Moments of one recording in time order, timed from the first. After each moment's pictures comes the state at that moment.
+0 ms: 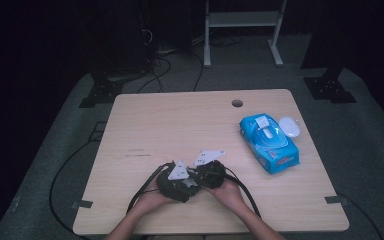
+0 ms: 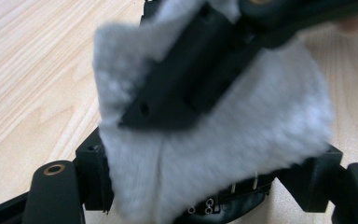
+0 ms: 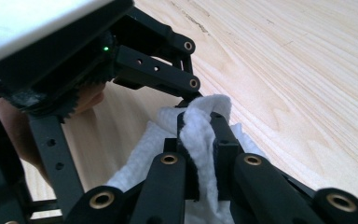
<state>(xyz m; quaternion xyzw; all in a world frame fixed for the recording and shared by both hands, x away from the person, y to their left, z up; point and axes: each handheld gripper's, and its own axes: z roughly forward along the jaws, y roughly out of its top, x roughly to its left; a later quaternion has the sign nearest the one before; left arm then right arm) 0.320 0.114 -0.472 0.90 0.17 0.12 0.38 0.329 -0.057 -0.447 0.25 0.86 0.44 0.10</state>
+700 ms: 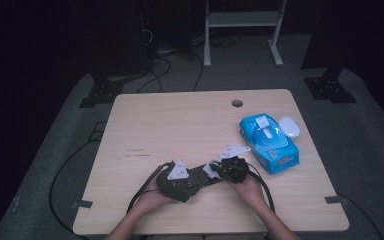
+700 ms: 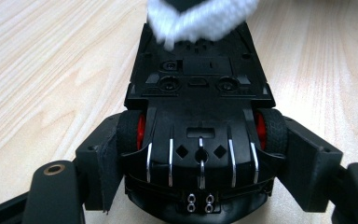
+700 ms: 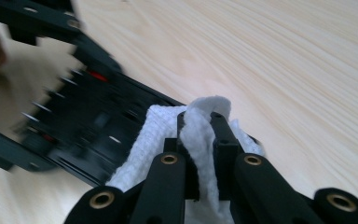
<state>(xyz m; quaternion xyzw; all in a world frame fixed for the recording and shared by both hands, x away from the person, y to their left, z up) 0.321 0.114 -0.471 0.90 0.17 0.12 0.39 0.342 -0.124 -0.454 0.33 0.84 0.41 0.14</state>
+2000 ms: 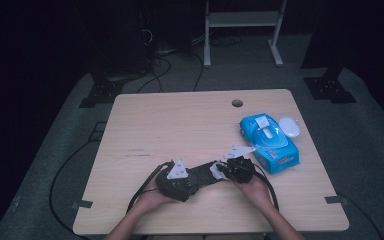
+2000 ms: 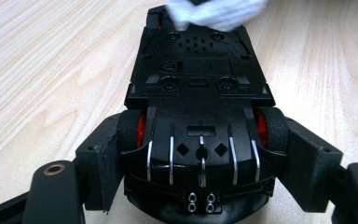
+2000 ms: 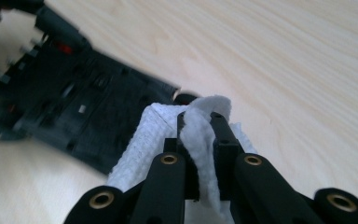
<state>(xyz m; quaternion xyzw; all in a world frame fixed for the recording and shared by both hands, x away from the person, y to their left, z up) 0.321 0.115 -0.469 0.90 0.17 0.12 0.39 0.340 -0.137 -0.456 0.34 0.85 0.39 0.15</state>
